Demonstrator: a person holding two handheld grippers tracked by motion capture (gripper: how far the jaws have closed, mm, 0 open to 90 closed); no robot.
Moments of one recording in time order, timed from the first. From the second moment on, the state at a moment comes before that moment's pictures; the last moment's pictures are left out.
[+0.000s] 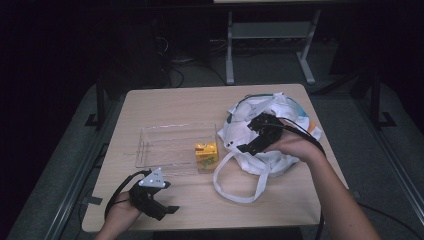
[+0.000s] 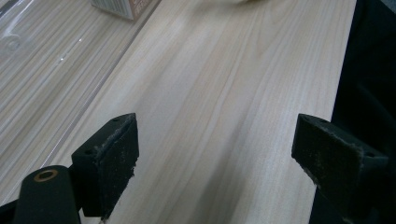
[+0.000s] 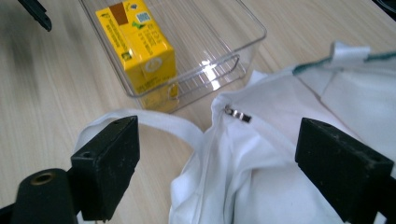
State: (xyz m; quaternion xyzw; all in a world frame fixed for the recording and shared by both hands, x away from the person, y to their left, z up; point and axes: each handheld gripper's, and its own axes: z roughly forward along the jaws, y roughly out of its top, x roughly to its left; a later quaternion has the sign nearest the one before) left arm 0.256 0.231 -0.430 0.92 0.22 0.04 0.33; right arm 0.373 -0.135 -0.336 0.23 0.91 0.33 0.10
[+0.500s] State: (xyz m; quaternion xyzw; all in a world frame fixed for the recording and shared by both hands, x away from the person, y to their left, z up) left arm 0.256 0.231 -0.430 0.92 0.22 0.04 0.33; right arm 0.332 -0.206 -0.367 0.31 0.87 0.37 0.12
